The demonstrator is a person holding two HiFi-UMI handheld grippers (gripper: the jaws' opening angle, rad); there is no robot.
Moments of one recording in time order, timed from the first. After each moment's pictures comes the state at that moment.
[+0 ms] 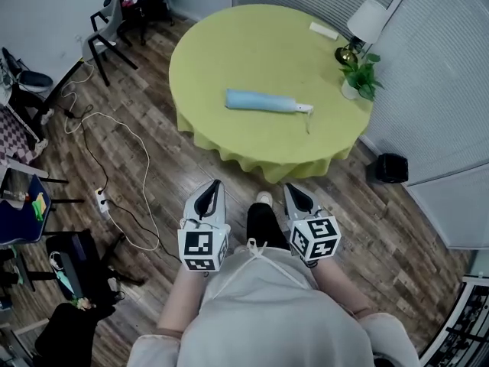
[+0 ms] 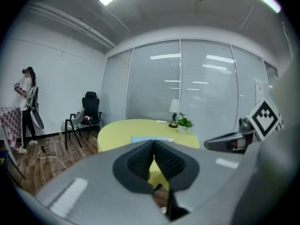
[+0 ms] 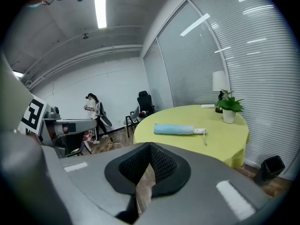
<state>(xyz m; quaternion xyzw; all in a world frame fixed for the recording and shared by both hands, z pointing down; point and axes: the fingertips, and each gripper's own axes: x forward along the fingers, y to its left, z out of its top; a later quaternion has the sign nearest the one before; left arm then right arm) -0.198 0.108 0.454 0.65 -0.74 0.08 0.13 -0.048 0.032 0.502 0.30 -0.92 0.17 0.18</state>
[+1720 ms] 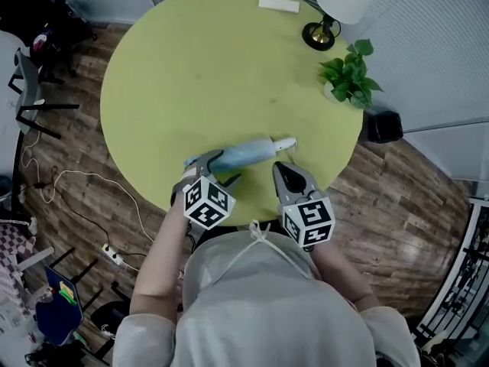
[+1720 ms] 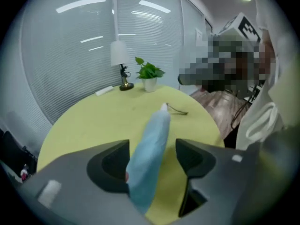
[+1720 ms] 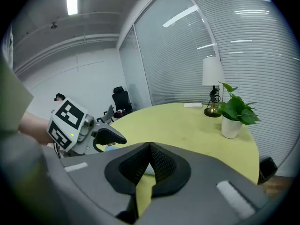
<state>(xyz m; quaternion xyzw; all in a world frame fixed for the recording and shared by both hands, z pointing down) -0.237 -0.274 0.614 0.83 -0.33 0.43 0.11 -0.141 -0.289 0.543 0.41 -0.86 0.21 0.21</state>
